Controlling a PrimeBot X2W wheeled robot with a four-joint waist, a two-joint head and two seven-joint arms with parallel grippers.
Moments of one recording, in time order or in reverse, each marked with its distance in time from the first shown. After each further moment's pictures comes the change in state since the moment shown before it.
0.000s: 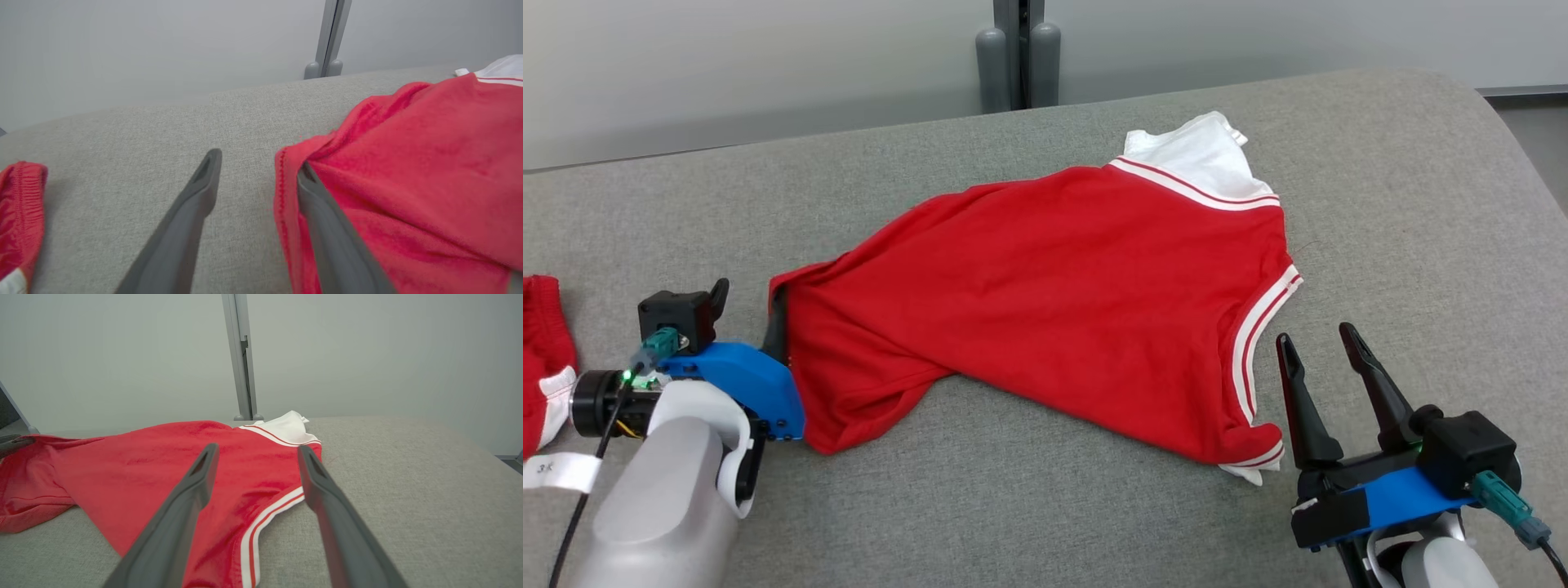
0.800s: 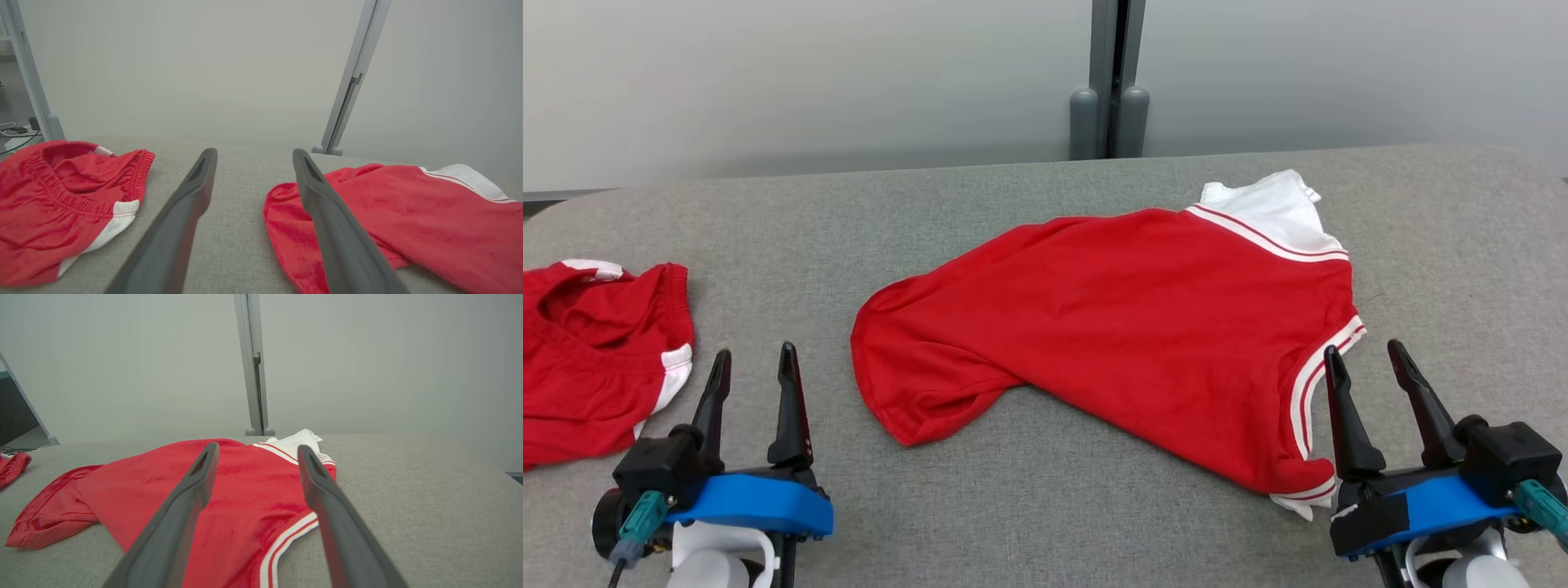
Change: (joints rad) left arm 0.451 -0.119 0.286 -0.566 0.091 0.017 -0.106; right arm 0.041 0.000 -0.094 -0.031 0.000 0.000 0.053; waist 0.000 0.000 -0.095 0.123
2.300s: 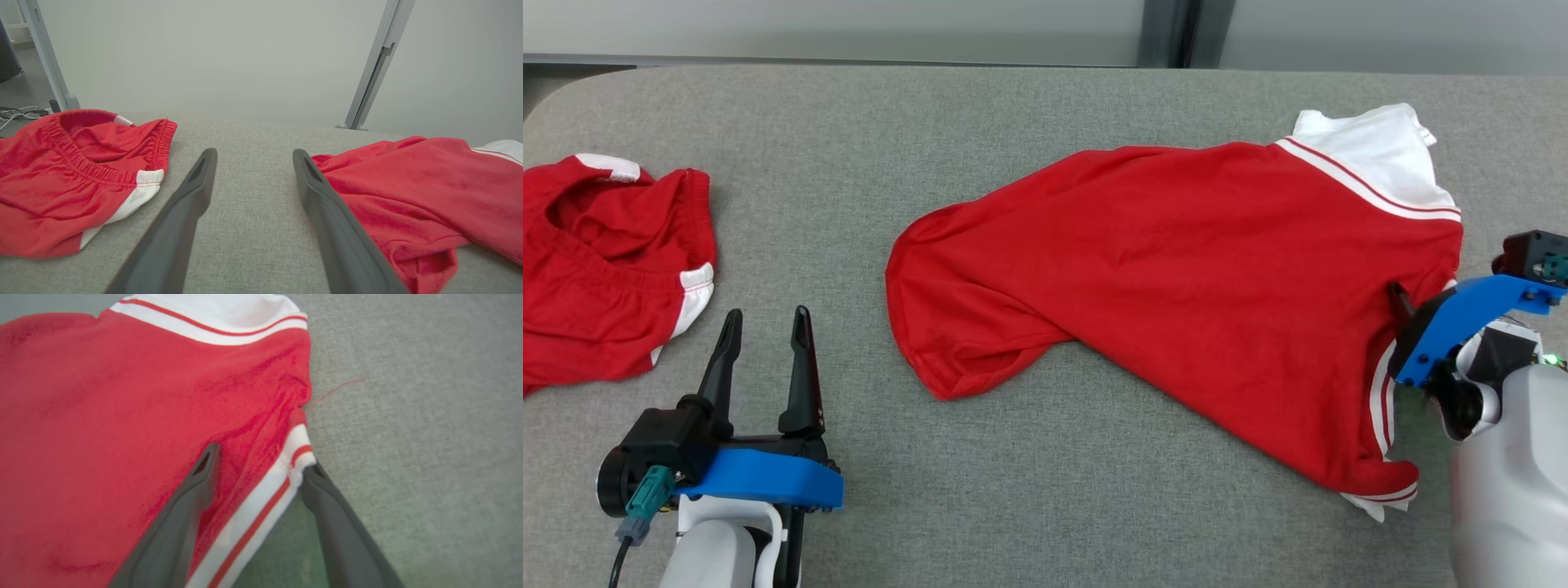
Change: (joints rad) left arm -0.029 -0.057 0.063 -0.037 0.104 -0.071 0.000; right arm -0.563 -0.004 -0.414 0.630 -0.166 0.000 0.535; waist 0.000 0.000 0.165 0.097
